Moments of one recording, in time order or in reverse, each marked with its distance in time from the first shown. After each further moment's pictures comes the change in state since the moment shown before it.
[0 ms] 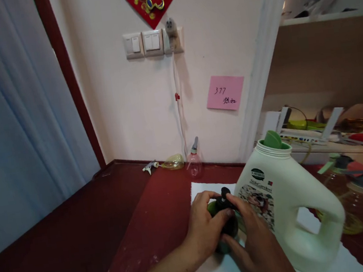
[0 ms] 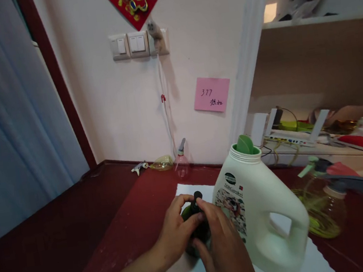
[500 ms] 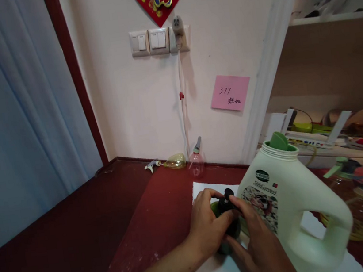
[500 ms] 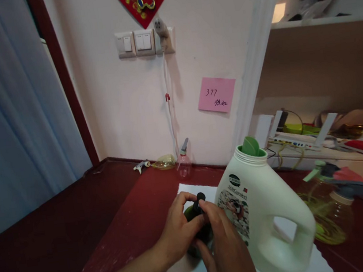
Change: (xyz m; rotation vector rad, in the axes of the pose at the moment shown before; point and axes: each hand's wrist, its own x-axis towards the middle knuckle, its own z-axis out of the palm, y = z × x) left_hand 0.001 0.005 0.000 0.043 0.032 -0.059; right_hand -0.003 -0.002 0.002 0.054 -0.004 0.046
